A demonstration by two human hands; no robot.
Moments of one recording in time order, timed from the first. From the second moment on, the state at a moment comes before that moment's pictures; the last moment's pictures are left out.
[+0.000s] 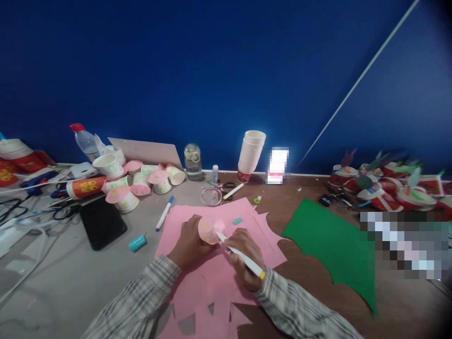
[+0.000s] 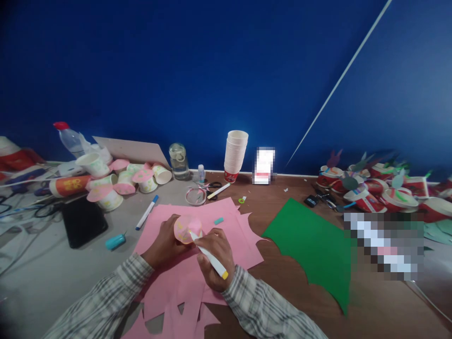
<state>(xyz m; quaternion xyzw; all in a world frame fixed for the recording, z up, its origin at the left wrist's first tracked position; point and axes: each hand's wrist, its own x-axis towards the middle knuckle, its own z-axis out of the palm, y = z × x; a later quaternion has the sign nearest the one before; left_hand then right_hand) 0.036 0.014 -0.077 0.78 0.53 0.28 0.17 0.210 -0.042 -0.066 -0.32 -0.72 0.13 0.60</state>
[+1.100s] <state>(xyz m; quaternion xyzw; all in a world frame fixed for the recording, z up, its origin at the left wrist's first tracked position) 0.036 0.013 -0.077 0.79 0.53 0.25 0.16 0.209 -0.043 -0.065 -0.34 -0.72 0.12 0.59</state>
